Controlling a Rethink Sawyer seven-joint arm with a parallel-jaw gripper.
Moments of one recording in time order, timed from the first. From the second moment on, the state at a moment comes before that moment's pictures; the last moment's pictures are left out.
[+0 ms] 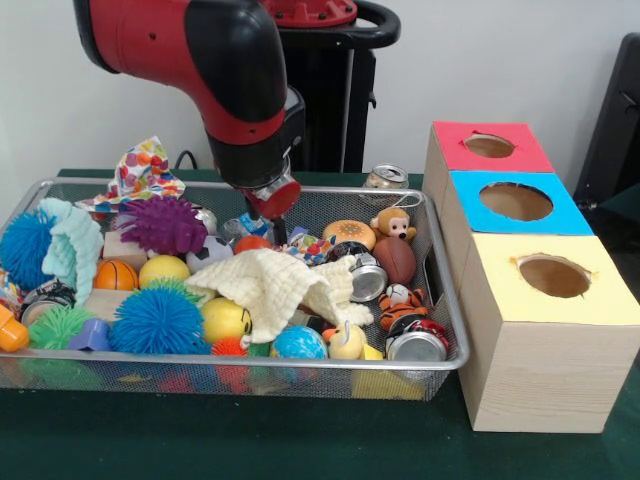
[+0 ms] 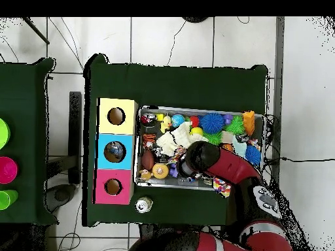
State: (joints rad) arm -0.38 -0.44 -0.08 1.67 0.03 0.69 2.19
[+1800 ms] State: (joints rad) arm -0.46 -0.51 -0.08 1.83 -0.04 0.69 2.19
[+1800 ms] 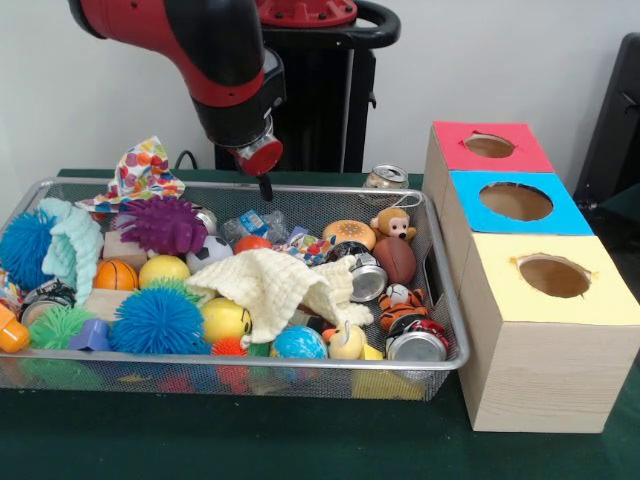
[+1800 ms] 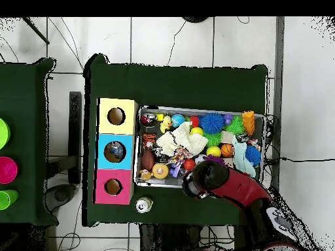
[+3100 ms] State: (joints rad) arm -0.47 -0.54 -0.07 1.84 -0.06 0.64 2.19
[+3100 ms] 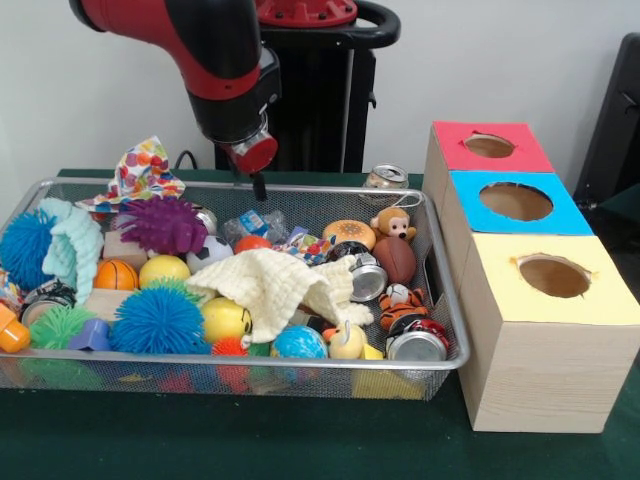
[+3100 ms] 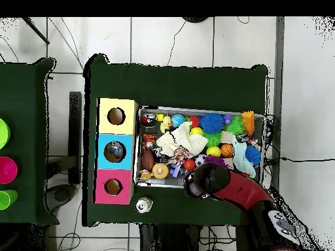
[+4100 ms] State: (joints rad) arm -0.47 -0.53 -0.06 1.83 -0.08 0.71 2.19
